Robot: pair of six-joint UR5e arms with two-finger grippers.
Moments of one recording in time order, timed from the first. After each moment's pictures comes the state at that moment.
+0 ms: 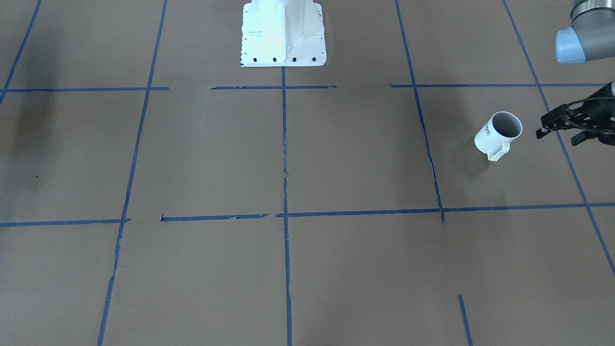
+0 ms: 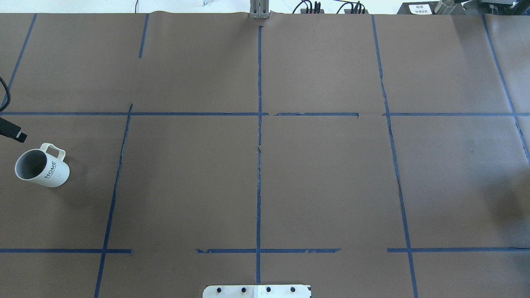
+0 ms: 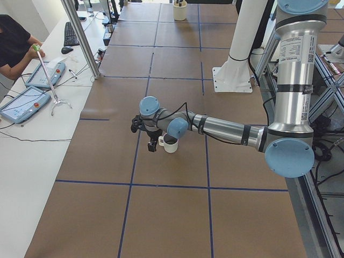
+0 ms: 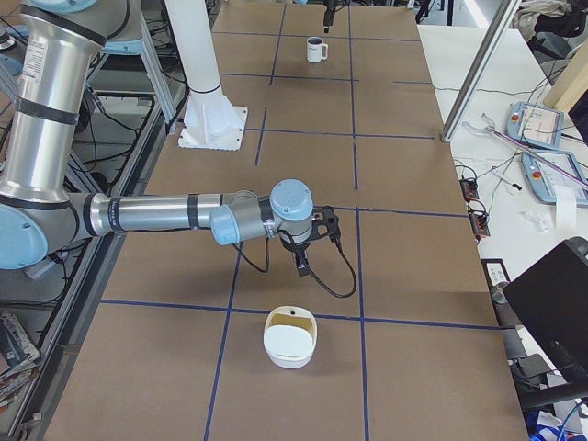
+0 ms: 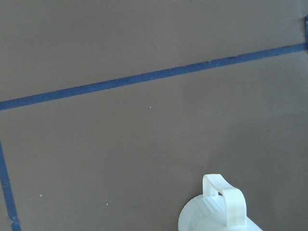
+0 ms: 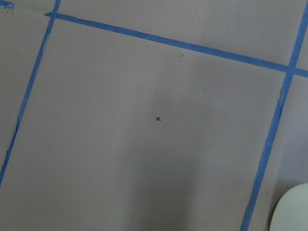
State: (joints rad) left arm -1.15 -1.53 -1.75 -1.87 -2.33 -0.35; right arm 1.43 -1.85 1.91 -1.36 2.47 0.01
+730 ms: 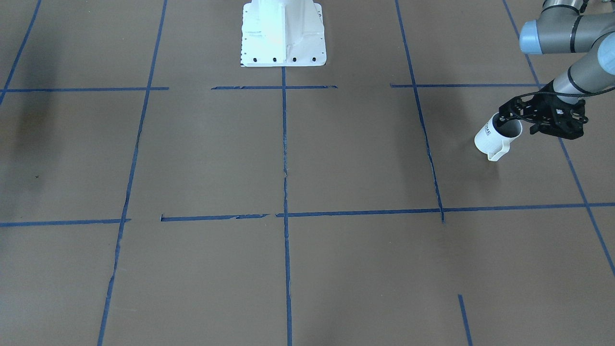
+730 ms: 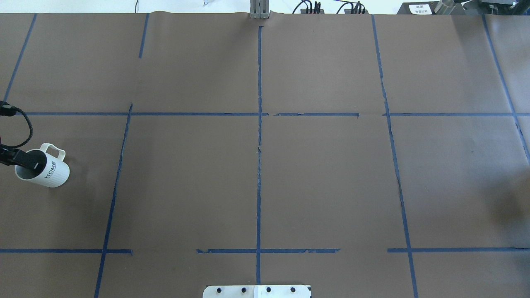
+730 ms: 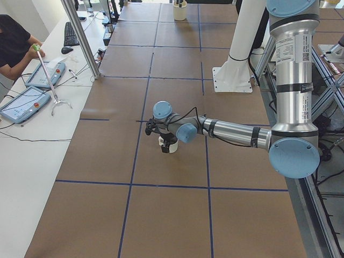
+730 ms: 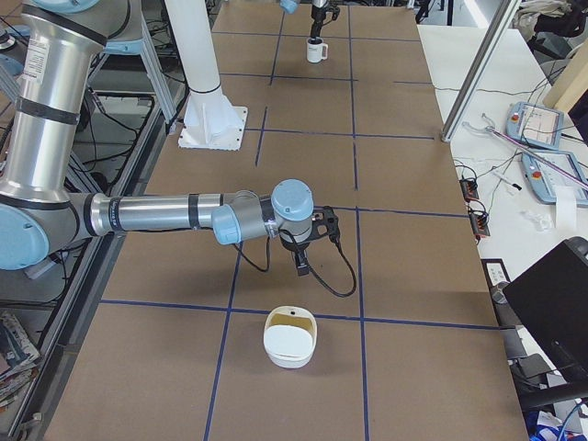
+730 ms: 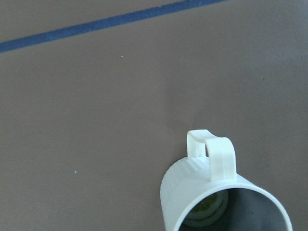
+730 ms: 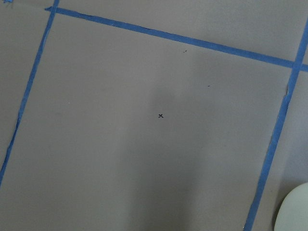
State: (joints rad) left arm -1.00 -1.46 -1.75 -1.97 -2.31 -0.50; right arm 1.41 -1.85 1.91 -1.36 2.47 0.01
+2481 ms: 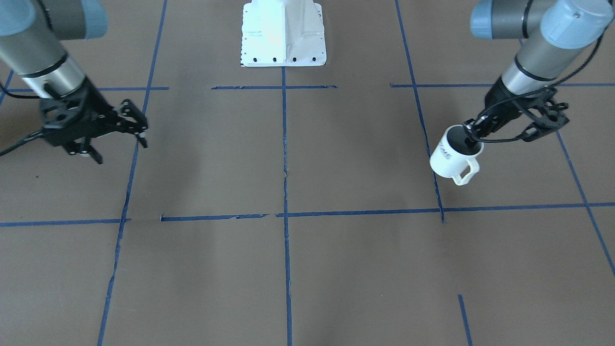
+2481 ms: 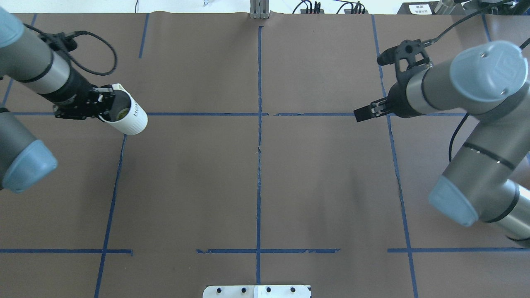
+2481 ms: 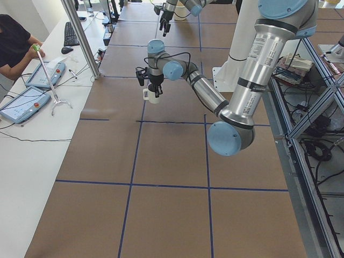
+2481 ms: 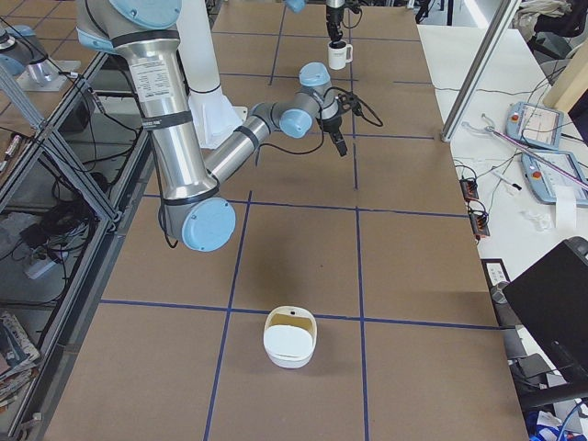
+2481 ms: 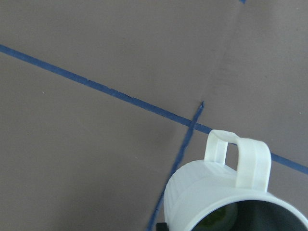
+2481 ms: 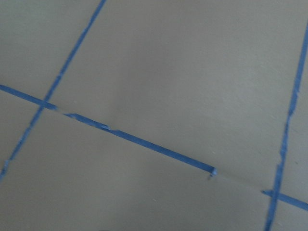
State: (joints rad) left arm -0.87 -1.99 -1.96 -1.39 -2.13 -1.33; right arm 0.71 -1.26 2.01 -1.36 1.76 0.76
